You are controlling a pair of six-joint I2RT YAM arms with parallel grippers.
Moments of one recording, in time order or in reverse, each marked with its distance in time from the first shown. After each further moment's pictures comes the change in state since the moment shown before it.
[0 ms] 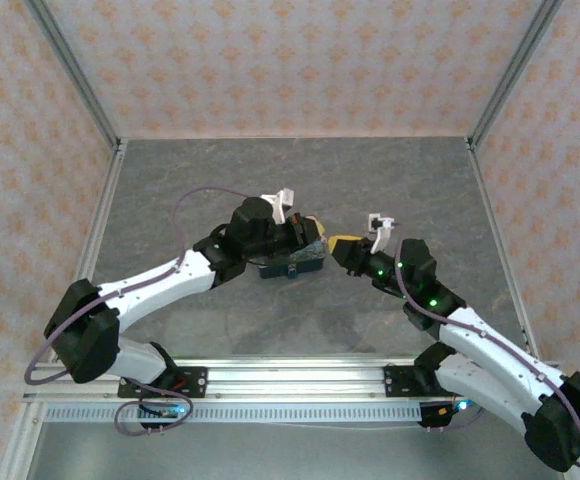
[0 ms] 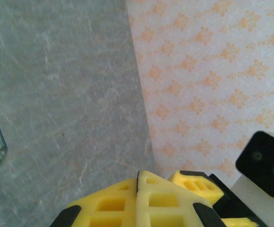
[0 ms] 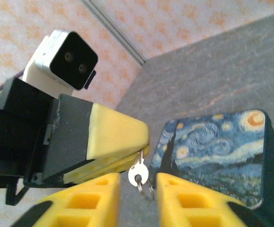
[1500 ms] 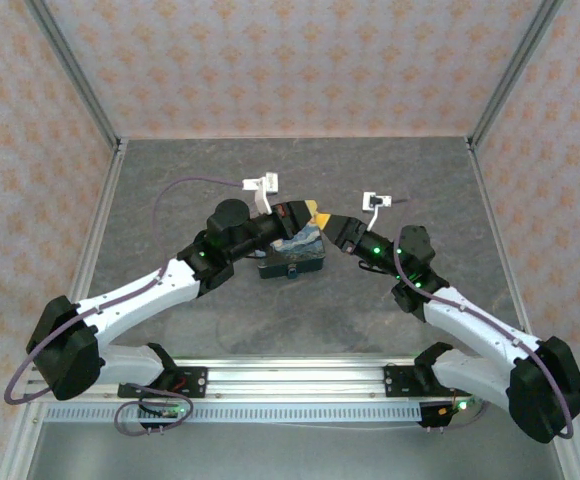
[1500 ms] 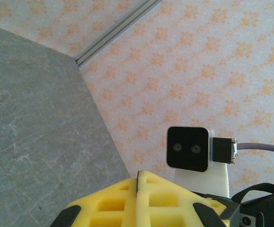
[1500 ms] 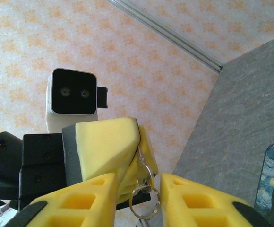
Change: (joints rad) left arm 0.000 -0.108 -0.056 0.230 -0.089 0.135; right arm -0.025 0.219 0.057 0.422 -0.204 0.370
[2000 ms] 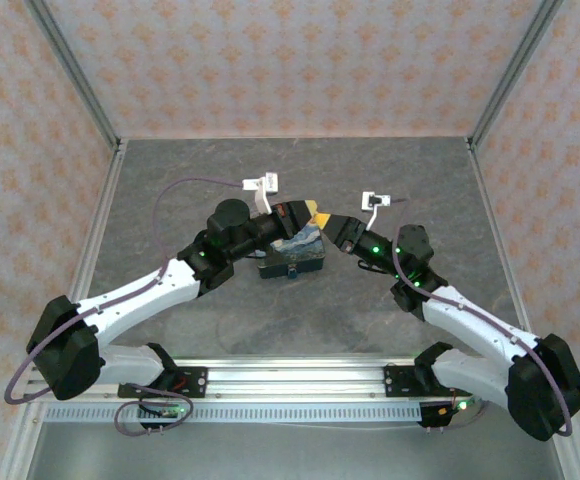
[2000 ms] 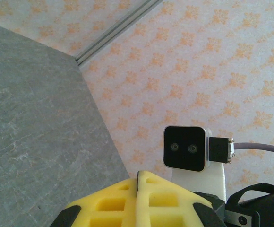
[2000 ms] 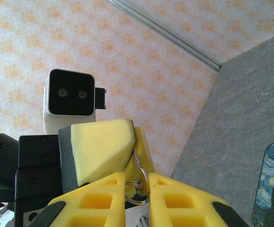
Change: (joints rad) left arm 0.000 0.001 0.000 0.000 0.001 -0.008; right arm 0.000 0.015 0.002 0.008 0.000 0.003
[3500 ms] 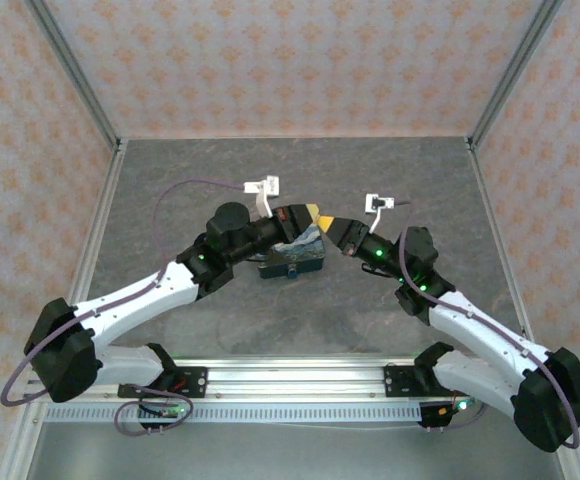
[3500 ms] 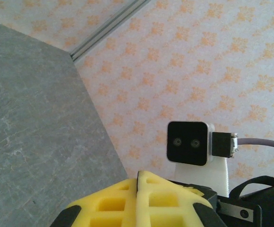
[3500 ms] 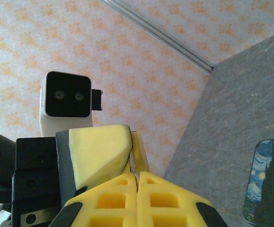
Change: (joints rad) left arm -0.016 -0.020 -0.013 -0.008 -0.002 0.002; right arm 0.007 -0.081 0.008 -0.129 0.034 -0.048
